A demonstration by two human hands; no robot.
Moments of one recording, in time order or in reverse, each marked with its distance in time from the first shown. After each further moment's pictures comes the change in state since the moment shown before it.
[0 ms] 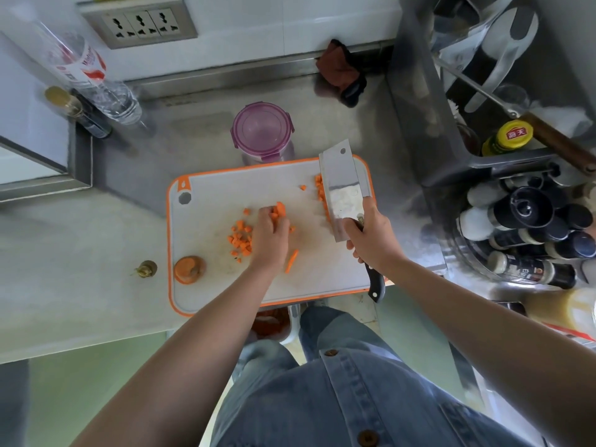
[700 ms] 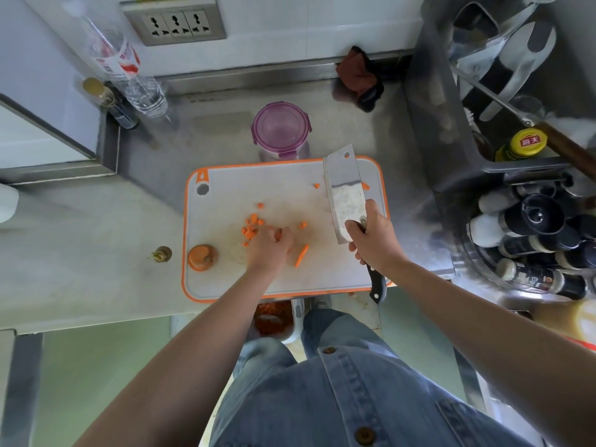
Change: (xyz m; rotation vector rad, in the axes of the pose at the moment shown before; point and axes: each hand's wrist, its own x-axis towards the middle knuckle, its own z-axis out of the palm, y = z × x) left_hand -0.024 -0.012 -0.029 0.331 -0.086 -0.061; right_hand -0.005 -0.003 0.012 -0.033 -0.030 -0.021
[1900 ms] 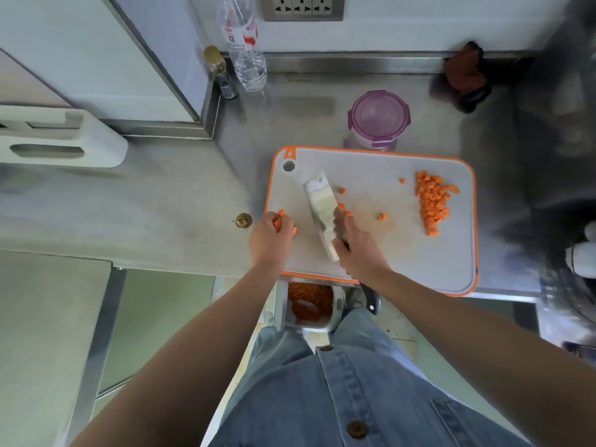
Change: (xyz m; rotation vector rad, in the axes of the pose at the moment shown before) left_hand -0.029 -0.067 -0.093 -0.164 0.360 -0.187; right_hand -0.023 -0.051 0.133 -0.190 -0.296 -0.194
